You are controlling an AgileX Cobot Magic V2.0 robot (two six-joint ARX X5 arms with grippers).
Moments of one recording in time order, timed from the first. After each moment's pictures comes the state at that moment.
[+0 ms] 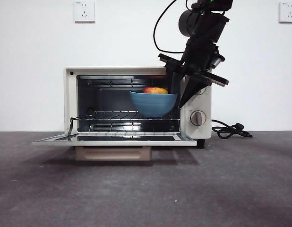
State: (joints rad) left arm -0.58 0.84 1.09 -1.08 0.31 -0.03; right arm 0.38 2.17 2.07 -1.04 -0.26 0.98
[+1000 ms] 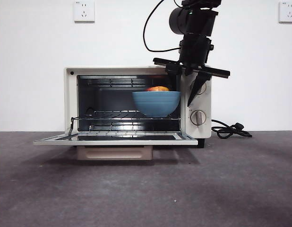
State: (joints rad) left arm -0.58 0.84 1.09 -1.08 0.31 -0.03; right arm 0.43 2.24 2.23 -1.16 0.00 0.68
